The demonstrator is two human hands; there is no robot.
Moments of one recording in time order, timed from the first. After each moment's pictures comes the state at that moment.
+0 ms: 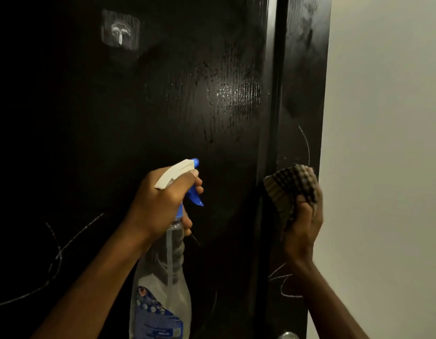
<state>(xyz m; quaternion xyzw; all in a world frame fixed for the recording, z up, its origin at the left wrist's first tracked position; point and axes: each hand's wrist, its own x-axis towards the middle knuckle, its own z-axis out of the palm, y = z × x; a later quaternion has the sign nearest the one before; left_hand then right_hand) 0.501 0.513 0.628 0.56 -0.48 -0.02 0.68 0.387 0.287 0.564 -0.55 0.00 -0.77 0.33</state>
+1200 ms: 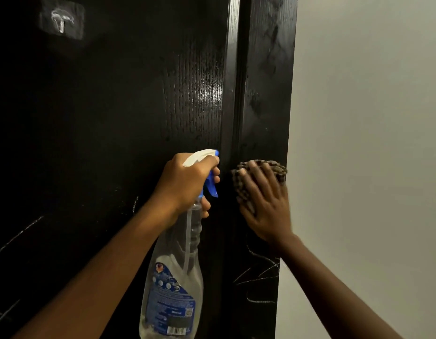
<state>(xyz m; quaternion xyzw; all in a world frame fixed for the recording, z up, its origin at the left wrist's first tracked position) 0.446 0.420 0.658 0.57 -0.49 -0.06 0.66 0.373 0.178 0.578 -0.74 0.05 -0.61 -0.26</state>
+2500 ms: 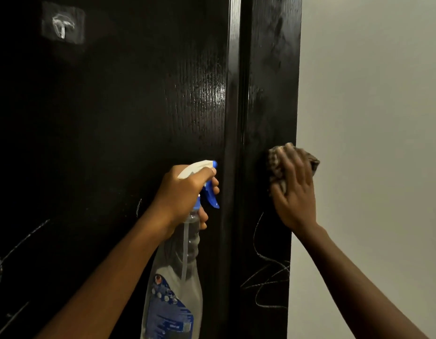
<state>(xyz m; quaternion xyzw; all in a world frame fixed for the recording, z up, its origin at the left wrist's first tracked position) 0.459 0.418 0.641 0.58 -0.48 -0.08 0.65 0.351 0.162 0.605 -0.74 0.07 -0.67 -0.09</state>
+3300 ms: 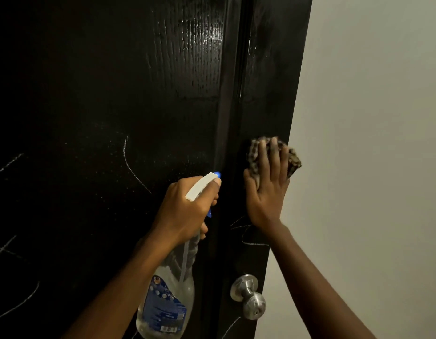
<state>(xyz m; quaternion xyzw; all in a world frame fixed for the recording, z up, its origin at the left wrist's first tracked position) 0.449 0.407 0.533 0.64 -0.49 -0.04 0.60 0.379 0.208 0.501 -0.73 0.14 -0.67 0.02</state>
